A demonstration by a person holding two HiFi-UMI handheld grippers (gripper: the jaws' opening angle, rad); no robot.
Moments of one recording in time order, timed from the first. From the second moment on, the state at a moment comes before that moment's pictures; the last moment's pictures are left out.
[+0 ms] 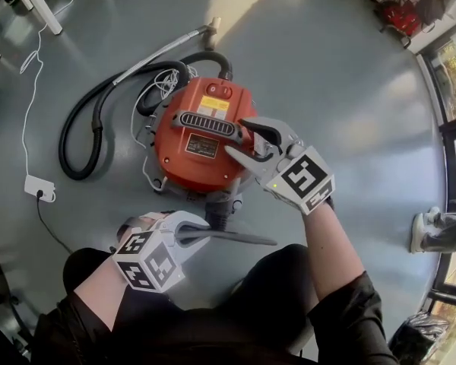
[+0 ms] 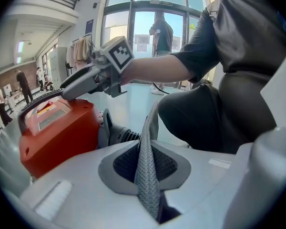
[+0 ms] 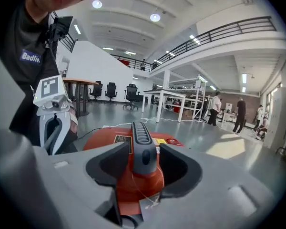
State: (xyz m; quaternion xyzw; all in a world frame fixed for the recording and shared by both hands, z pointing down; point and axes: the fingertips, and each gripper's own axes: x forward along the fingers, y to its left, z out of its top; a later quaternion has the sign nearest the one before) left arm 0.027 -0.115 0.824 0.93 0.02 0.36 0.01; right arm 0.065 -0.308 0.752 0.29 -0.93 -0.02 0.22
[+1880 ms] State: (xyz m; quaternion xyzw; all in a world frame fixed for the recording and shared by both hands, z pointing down) left arm 0.030 -0.140 0.821 0.93 -0.02 0.35 0.12; right arm 0.049 -0.314 0.761 0.28 -0.93 0.00 0.24
